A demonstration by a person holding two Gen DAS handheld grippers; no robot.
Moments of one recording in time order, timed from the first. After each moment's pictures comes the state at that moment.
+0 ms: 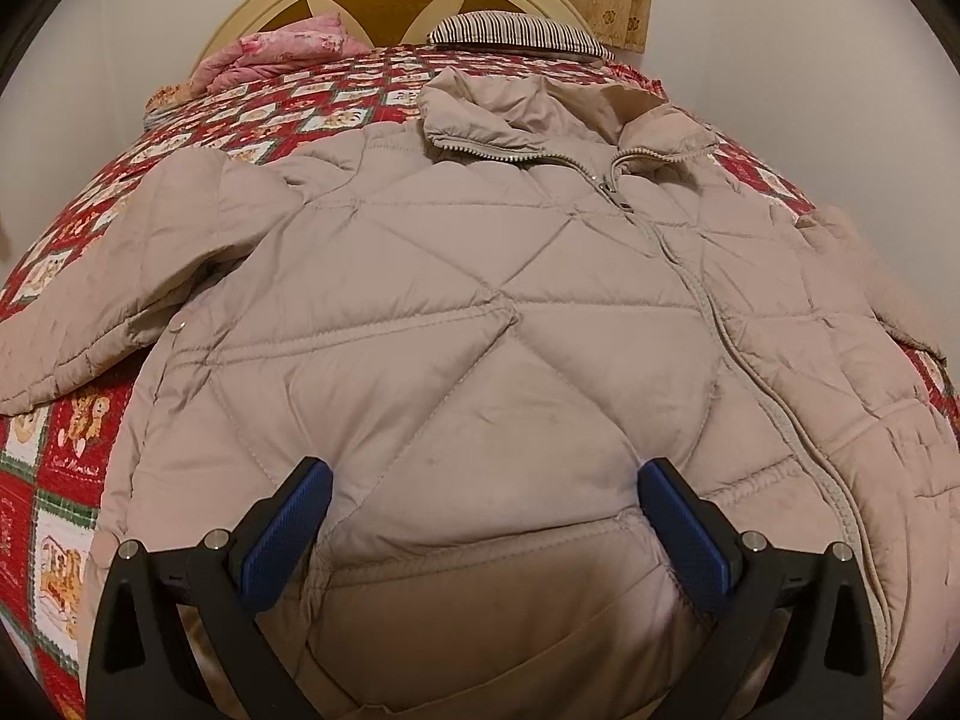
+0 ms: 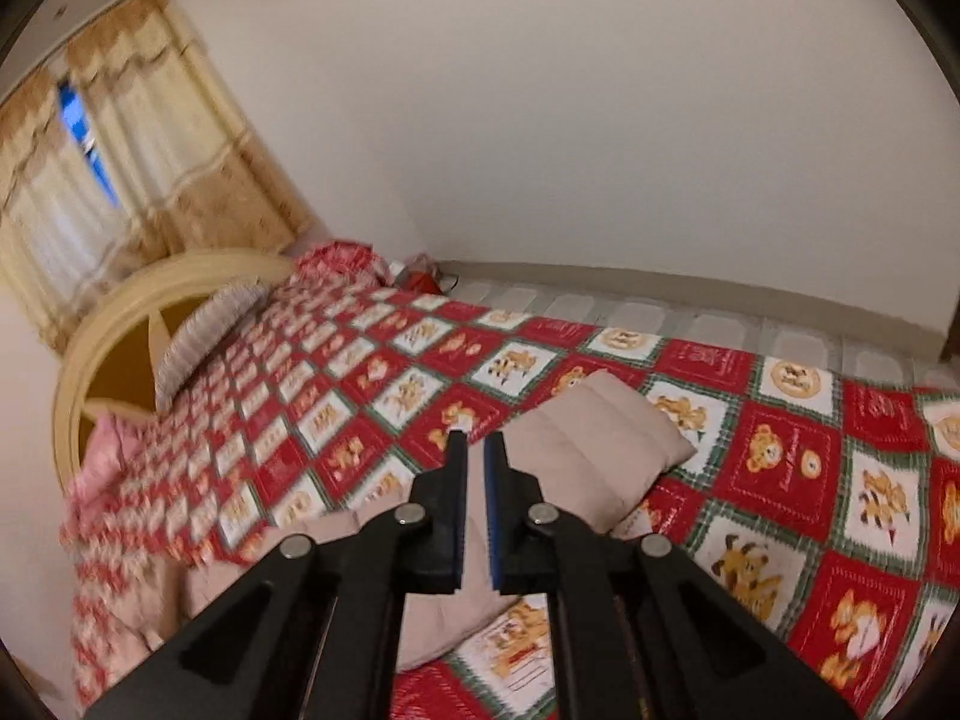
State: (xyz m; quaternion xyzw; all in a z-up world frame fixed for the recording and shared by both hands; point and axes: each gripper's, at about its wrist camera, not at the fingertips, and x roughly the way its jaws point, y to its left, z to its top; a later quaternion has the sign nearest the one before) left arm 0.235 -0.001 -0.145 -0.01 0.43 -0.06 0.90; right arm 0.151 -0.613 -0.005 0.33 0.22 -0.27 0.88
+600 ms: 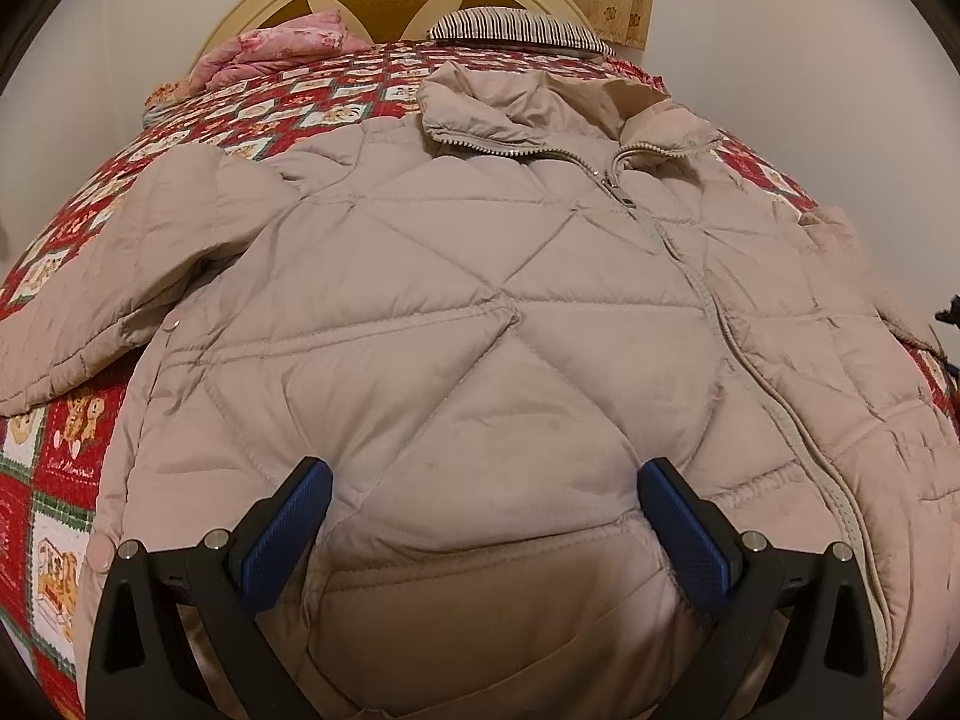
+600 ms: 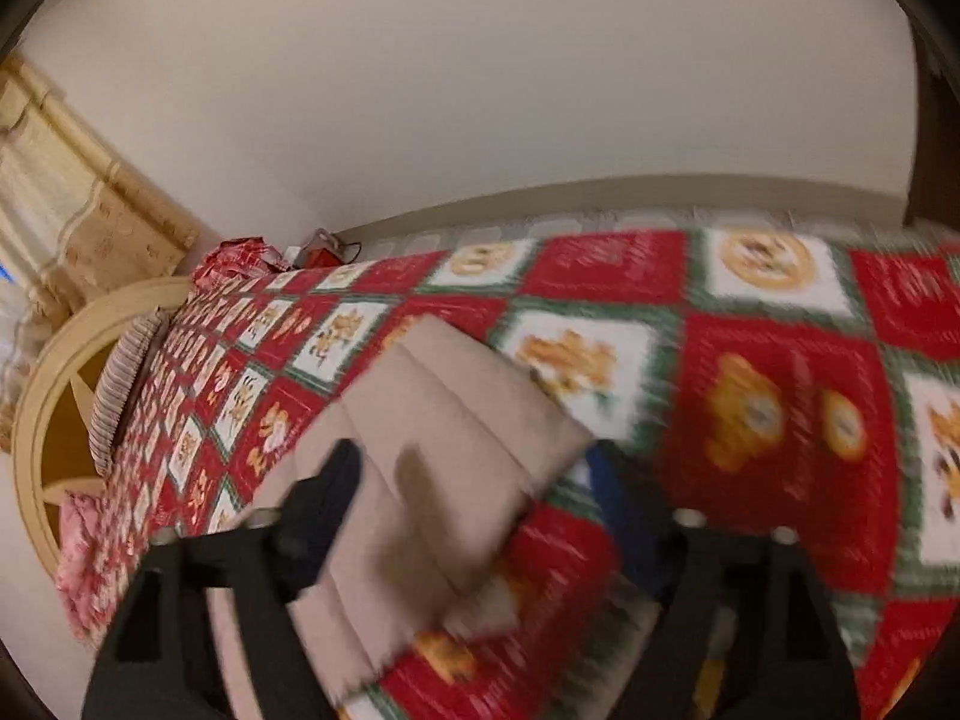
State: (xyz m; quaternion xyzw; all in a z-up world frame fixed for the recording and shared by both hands) left arm 0.238 -0.004 -0.148 -0.01 0.44 -0.06 0.90; right arm 0.201 -0.703 -0.124 0.38 0.29 -0.32 0.82
